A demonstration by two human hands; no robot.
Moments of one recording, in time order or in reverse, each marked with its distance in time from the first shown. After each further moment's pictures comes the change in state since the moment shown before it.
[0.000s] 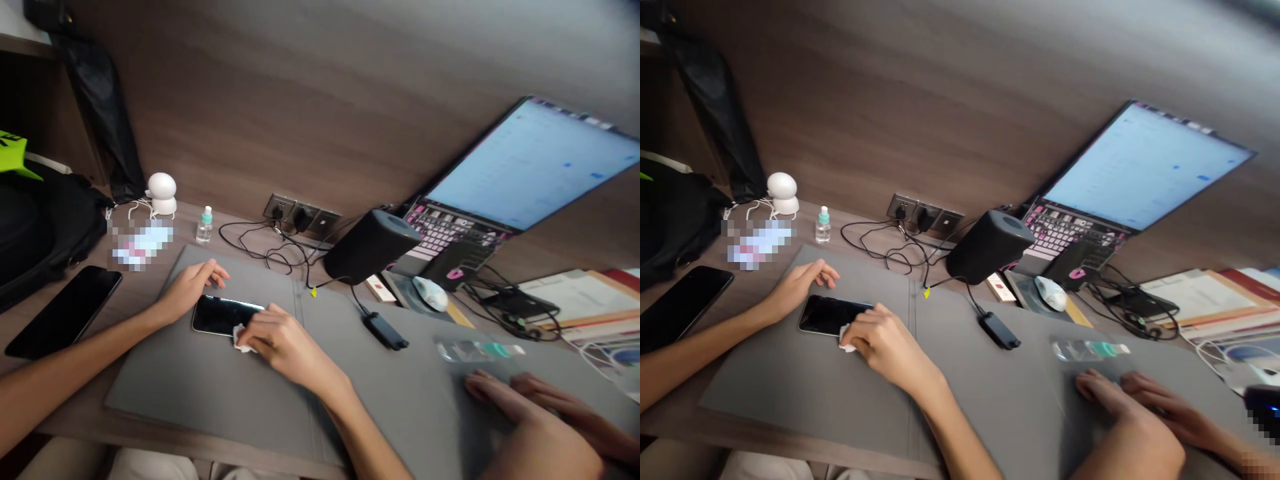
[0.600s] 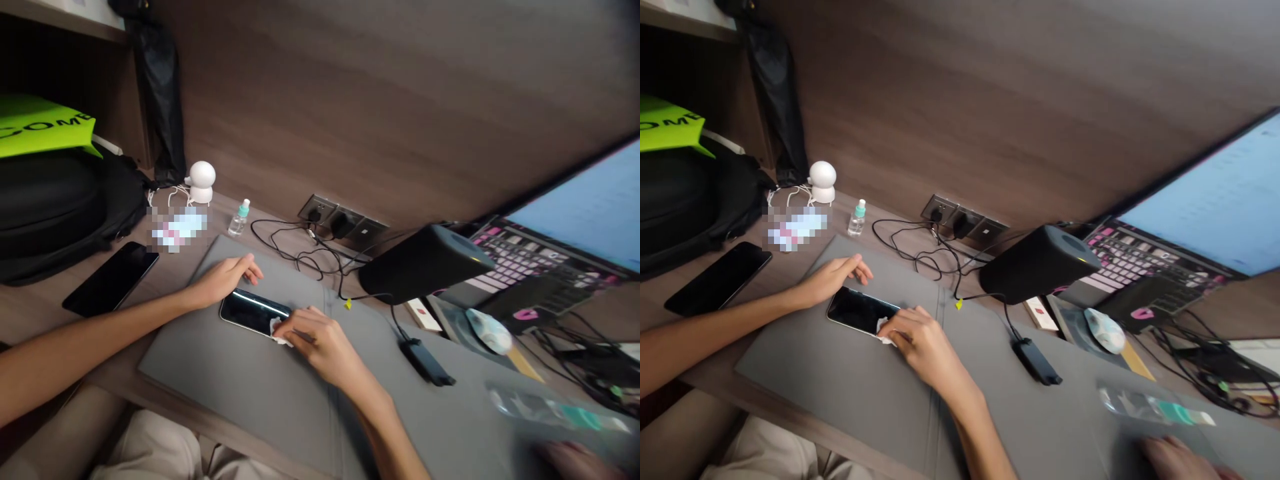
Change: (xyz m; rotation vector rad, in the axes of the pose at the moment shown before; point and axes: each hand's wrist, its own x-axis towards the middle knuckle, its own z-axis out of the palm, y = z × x) left_hand -0.005 -0.005 0.008 -0.064 -0.048 0.001; right_hand -0.008 0.021 -0.004 0.014 0.019 0.060
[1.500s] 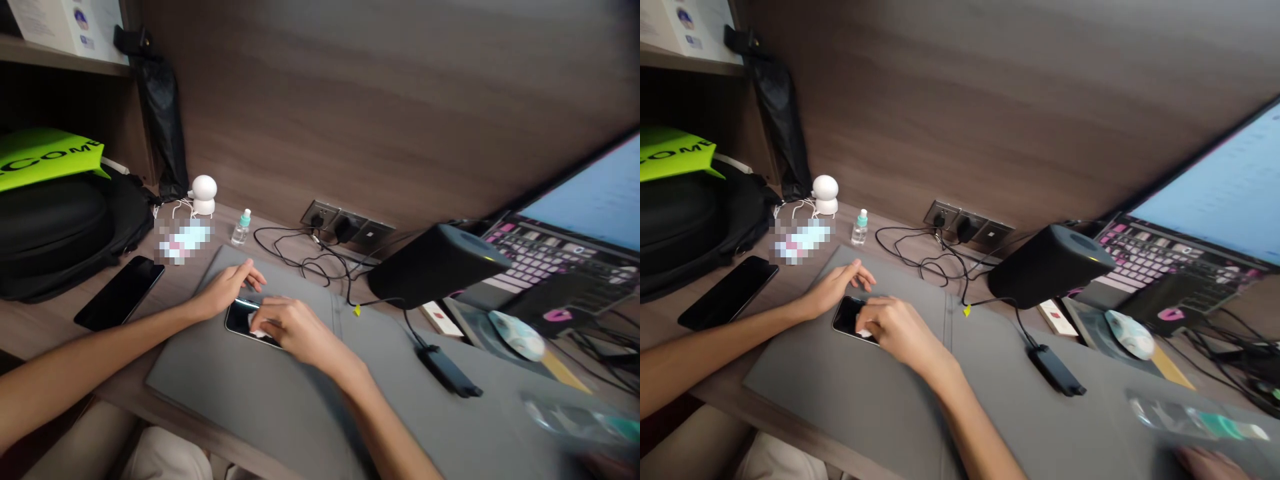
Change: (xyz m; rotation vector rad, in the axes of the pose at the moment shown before) left_hand -0.002 0.006 -0.001 -0.012 0.041 0.010; right_hand 0.057 -0.017 0.014 0.031 -0.109 -0.087
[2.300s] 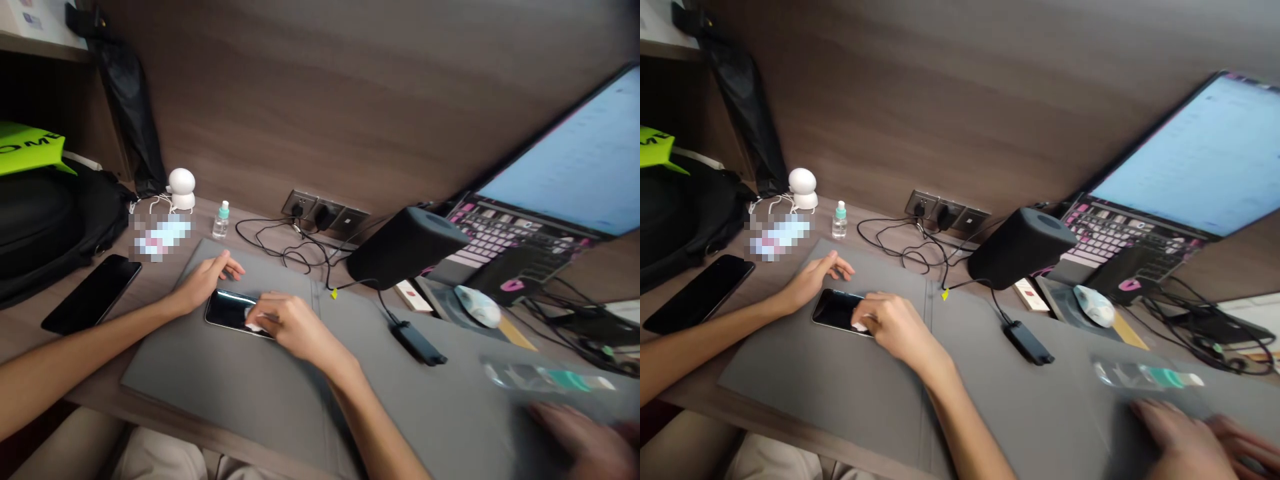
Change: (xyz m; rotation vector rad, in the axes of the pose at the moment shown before) left_hand 0.004 -0.002 -0.003 0.041 0.027 -0.001; right_hand -0.030 0.004 -0.010 0.028 0.067 0.139
